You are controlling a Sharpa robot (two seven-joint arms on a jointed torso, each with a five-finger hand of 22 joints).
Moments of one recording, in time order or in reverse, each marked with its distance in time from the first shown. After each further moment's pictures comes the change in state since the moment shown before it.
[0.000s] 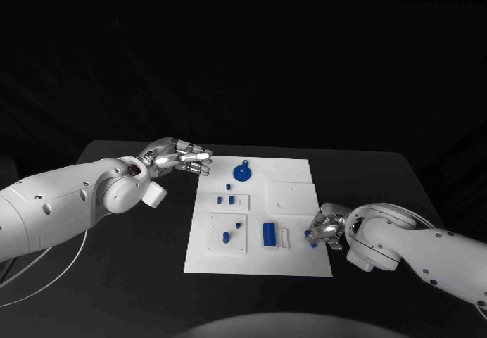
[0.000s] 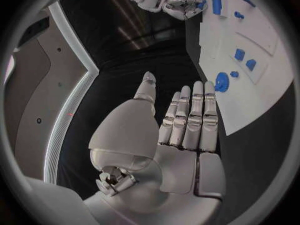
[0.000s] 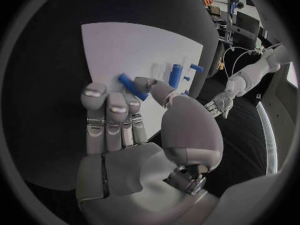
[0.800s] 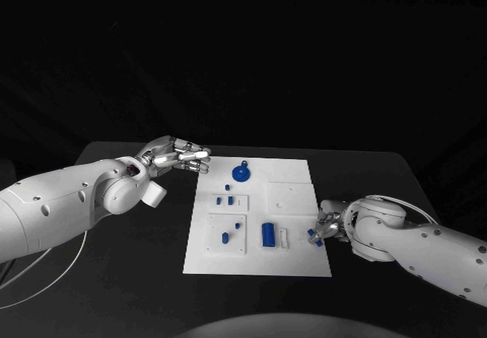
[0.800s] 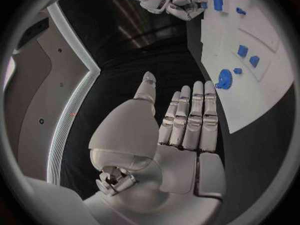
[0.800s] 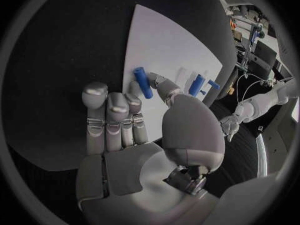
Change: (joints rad) left arm 0.000 0.001 0.002 0.003 0.004 -0.022 0.020; left_hand 0.000 0.000 0.000 0.000 0.000 0.003 0.000 0.000 0.000 0.003 0.003 0.000 0.000 0.001 -0.001 0.000 0.000 0.000 0.000 0.000 0.000 0.000; right arm 0.015 0.042 0.004 -0.098 -0.258 0.161 0.015; right_hand 0.030 -0.030 -0.254 0.147 -0.182 0.072 -0.043 0.004 0.766 0.005 -0.005 -0.006 0.003 0.003 -0.004 0.000 -0.006 -0.024 0.000 0.000 -0.024 -0.001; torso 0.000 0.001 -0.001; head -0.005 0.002
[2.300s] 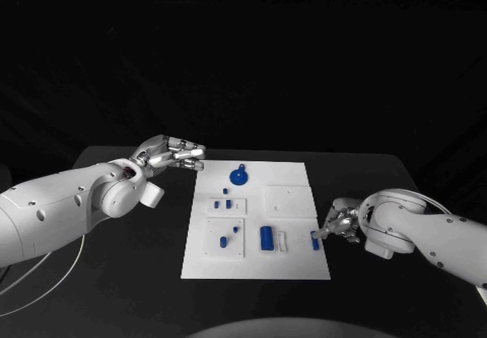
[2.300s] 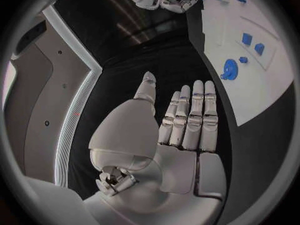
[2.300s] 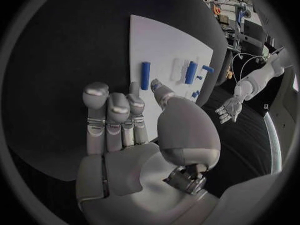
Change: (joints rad) left arm 0.000 0.003 0.009 -0.002 0.003 -0.067 0.044; left_hand 0.000 0.000 -0.003 -0.003 0.007 0.011 -0.007 0.000 0.000 0.020 -0.012 0.000 0.000 0.016 -0.009 0.000 0.000 0.000 -0.004 -0.004 0.000 0.000; right arm 0.005 -0.080 0.063 0.017 0.213 0.048 -0.017; right_hand 0.001 -0.006 -0.186 0.149 -0.380 0.025 -0.016 -0.001 -0.380 0.026 -0.027 -0.002 -0.003 0.001 -0.009 0.004 -0.005 0.016 0.000 -0.007 0.000 0.000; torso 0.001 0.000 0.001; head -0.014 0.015
